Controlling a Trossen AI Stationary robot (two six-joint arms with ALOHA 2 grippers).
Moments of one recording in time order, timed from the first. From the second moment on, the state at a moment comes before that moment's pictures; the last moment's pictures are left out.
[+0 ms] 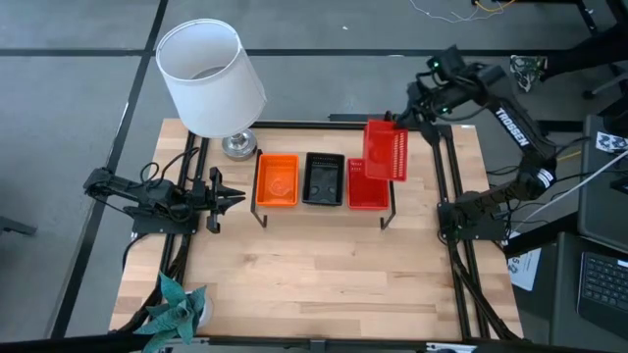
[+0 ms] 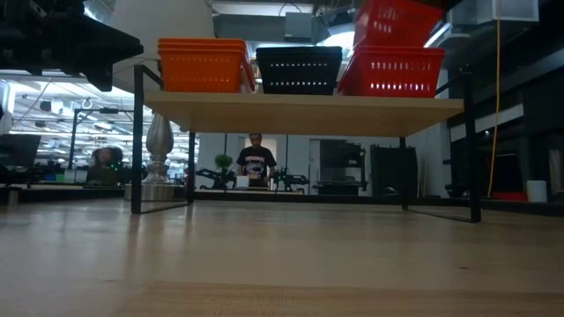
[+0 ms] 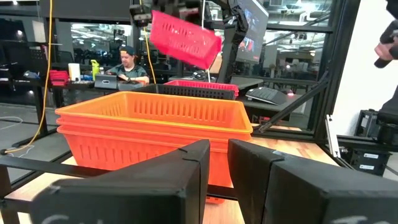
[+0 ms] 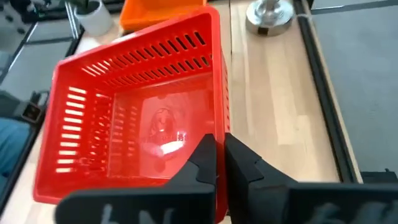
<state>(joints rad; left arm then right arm) -0.28 0.00 0.01 0.24 -0.44 0.01 -0.92 1.39 1.65 -1.32 -0.78 -0.72</state>
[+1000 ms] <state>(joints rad) -0.28 0.00 0.01 0.24 -0.44 0.01 -0.74 1.39 1.44 -1.19 -0.75 -0.51</state>
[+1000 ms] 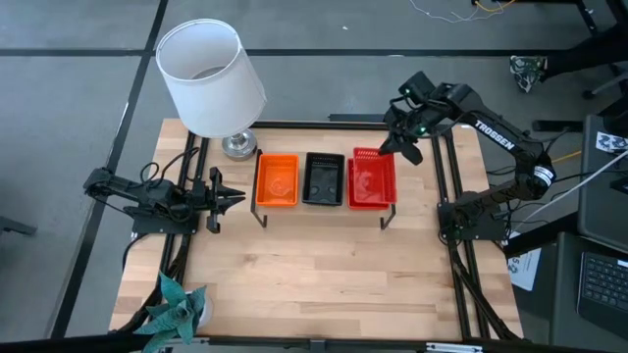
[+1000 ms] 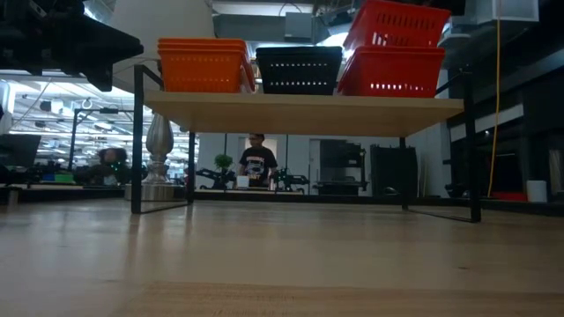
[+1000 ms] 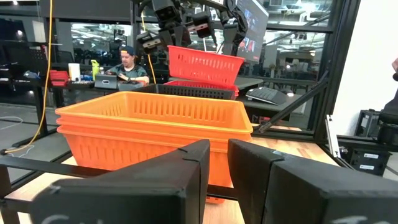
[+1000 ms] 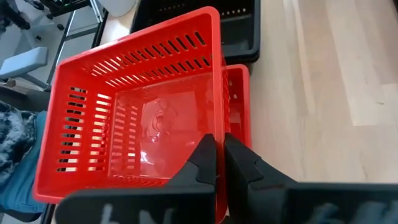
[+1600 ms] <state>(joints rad) -0.28 0.00 0.01 0.24 -0.44 0.01 -0.72 1.39 1.44 -1.14 -0.69 -0.45</state>
